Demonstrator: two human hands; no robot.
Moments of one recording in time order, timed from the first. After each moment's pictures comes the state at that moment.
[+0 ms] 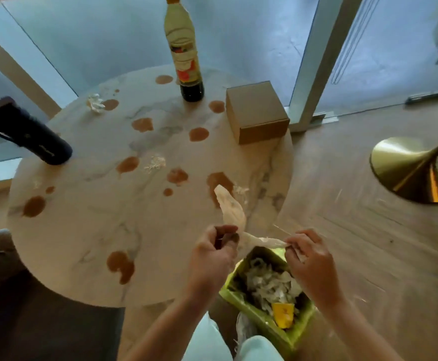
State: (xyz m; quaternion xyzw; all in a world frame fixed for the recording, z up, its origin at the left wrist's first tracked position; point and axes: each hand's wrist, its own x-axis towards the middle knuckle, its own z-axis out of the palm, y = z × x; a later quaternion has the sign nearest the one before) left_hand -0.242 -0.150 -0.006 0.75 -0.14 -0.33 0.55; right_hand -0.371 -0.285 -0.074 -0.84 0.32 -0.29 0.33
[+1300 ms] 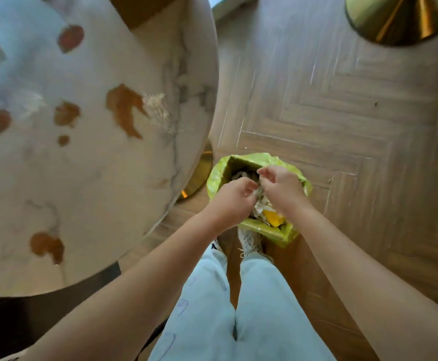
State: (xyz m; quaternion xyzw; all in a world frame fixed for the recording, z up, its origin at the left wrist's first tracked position) left_hand -0.316 -0.222 -0.141 0.75 -0.43 -0.50 0.09; right_hand -0.424 -0.283 -0.190 -0.66 0.56 -0.04 0.50
